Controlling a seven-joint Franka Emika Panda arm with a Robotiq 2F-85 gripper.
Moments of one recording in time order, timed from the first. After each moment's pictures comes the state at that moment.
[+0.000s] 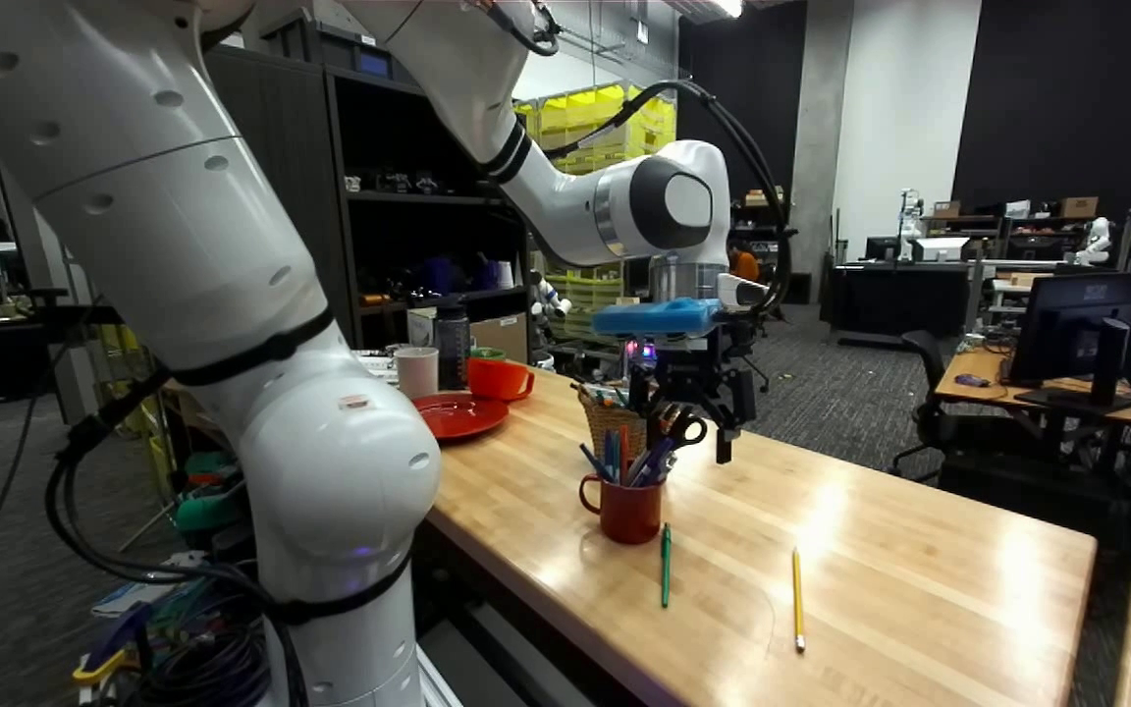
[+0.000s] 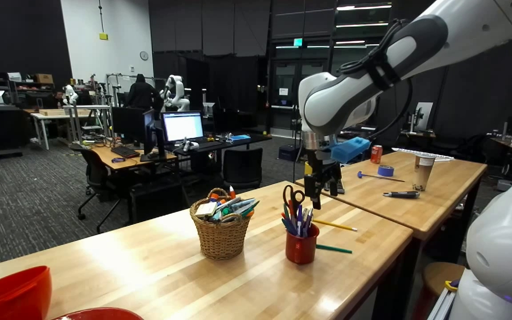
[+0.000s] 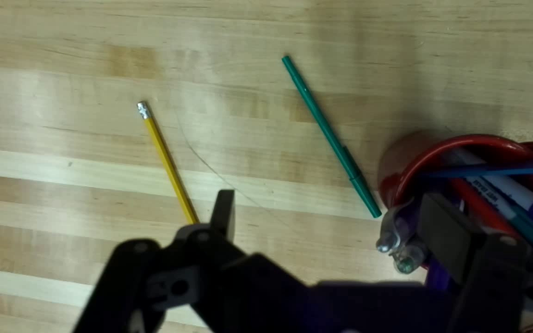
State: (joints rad) arm -0.07 -0.41 -0.04 -2.59 -0.20 2.07 -0.05
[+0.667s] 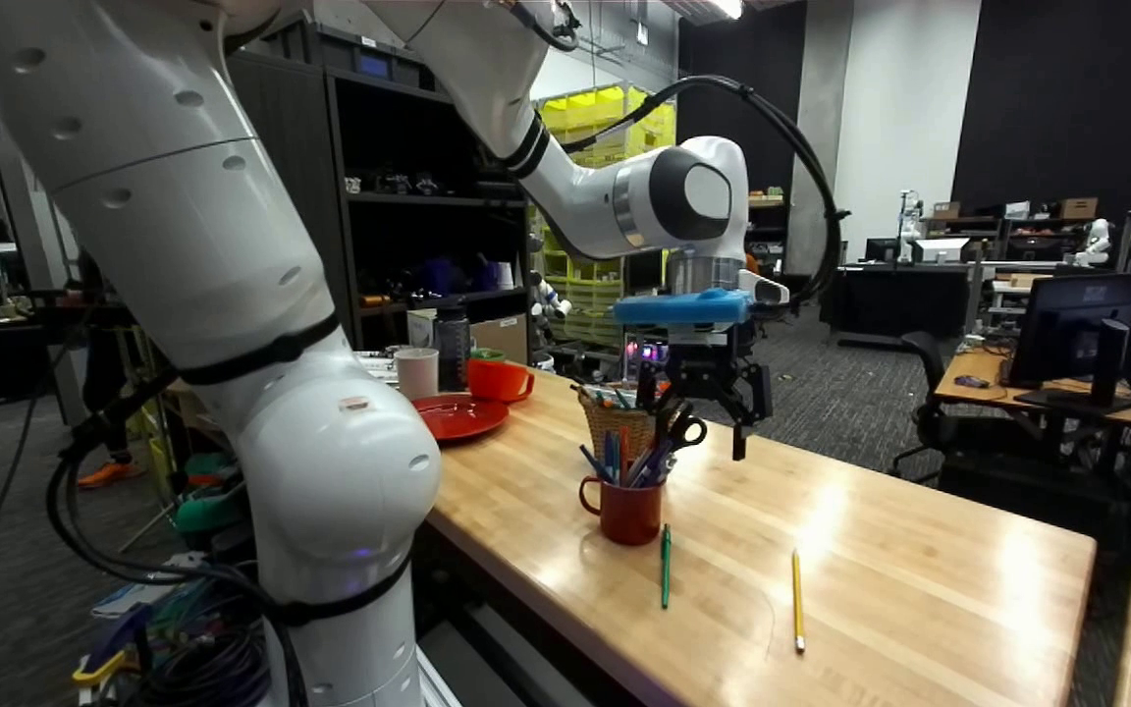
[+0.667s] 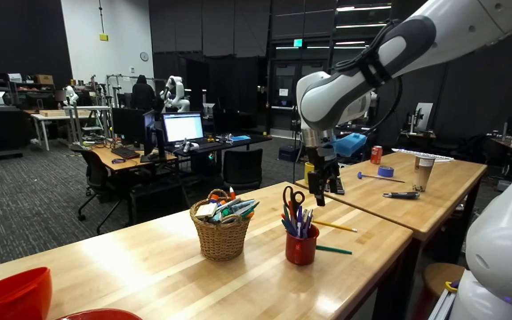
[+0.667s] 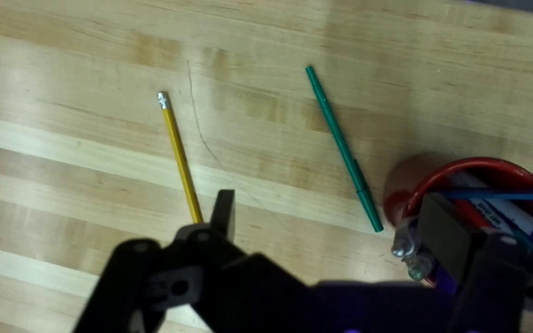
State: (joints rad) arm -0.07 -0.36 -0.07 -2.51 -0.21 1.99 -0.22
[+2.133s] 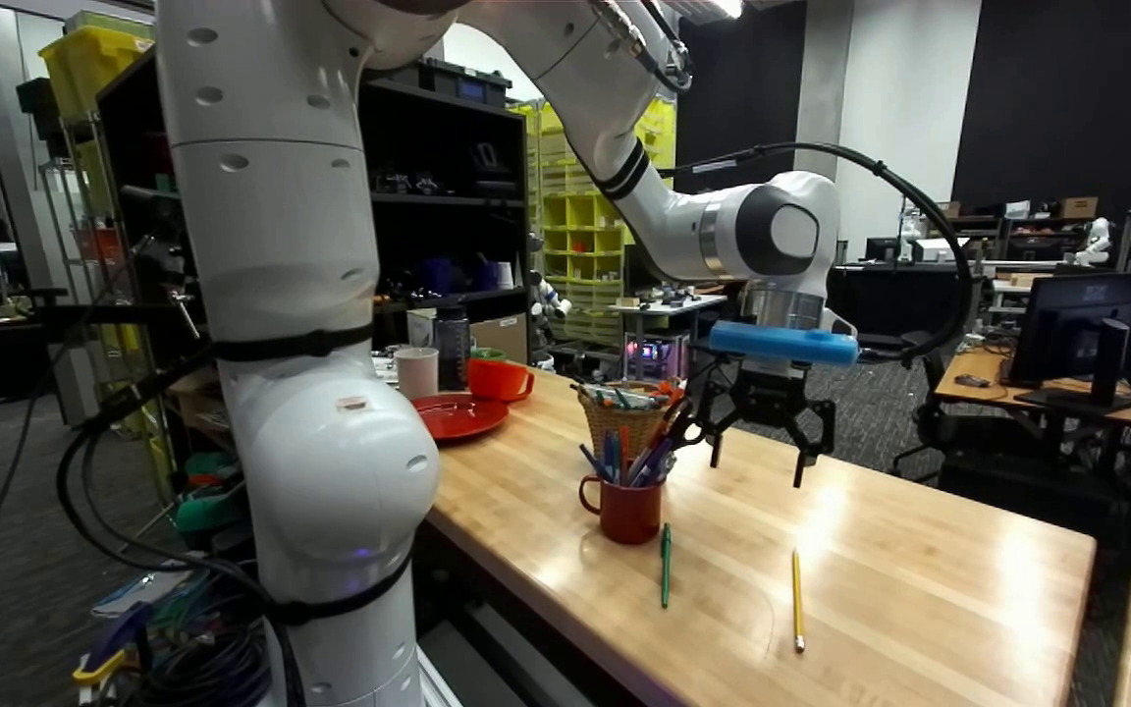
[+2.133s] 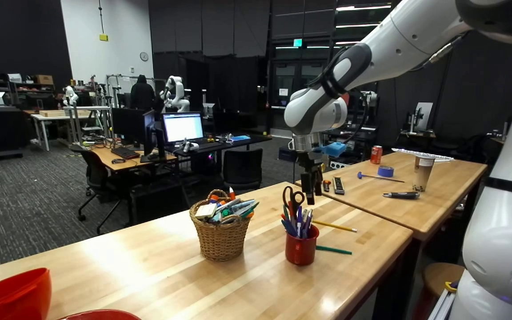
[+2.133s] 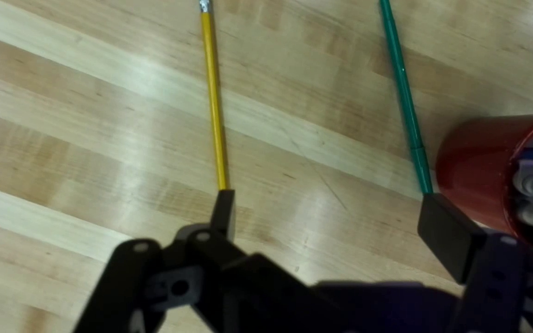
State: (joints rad) arm -0.09 -0.06 -0.15 -2.29 -0.11 2.03 -0.54
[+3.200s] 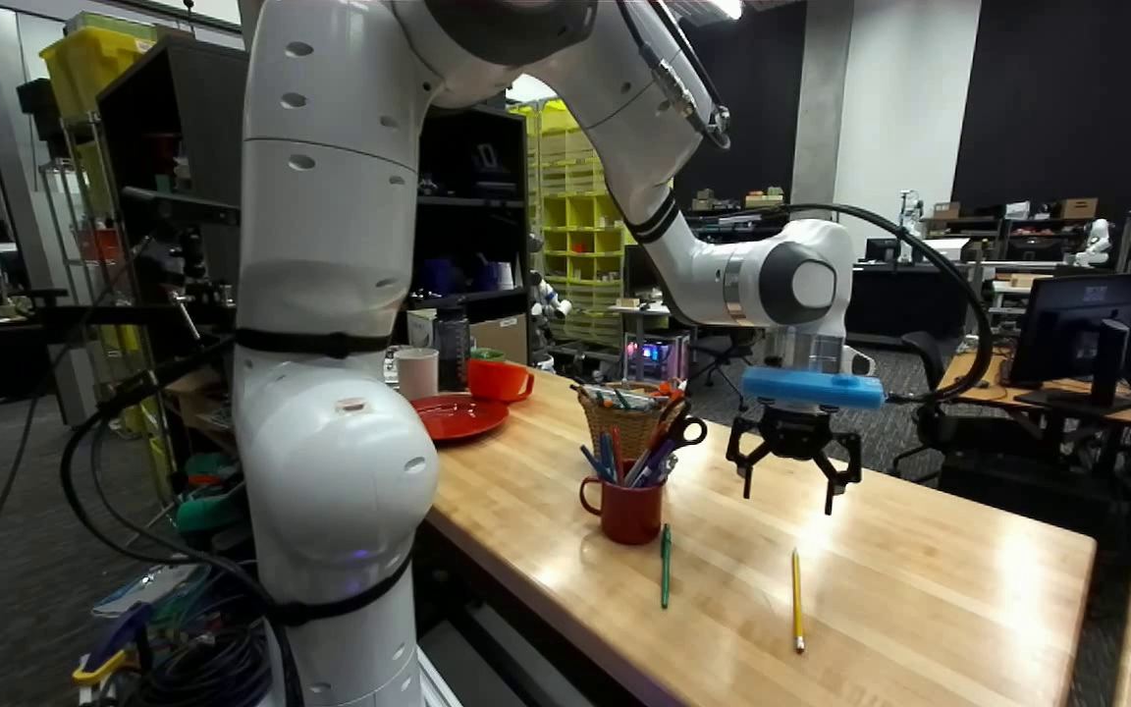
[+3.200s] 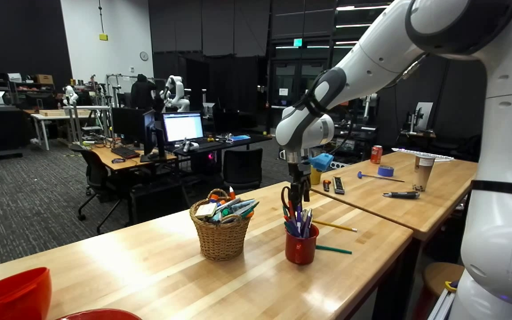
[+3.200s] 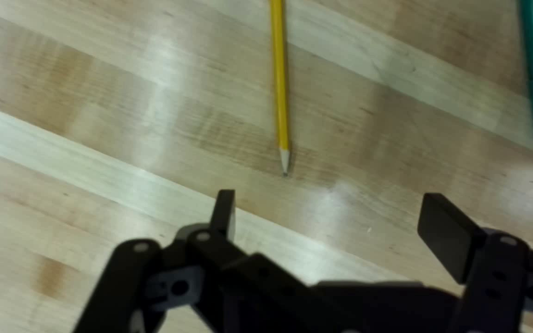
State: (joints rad) arm -0.11 0.13 -0.14 -2.20 -0.11 2.20 -0.56
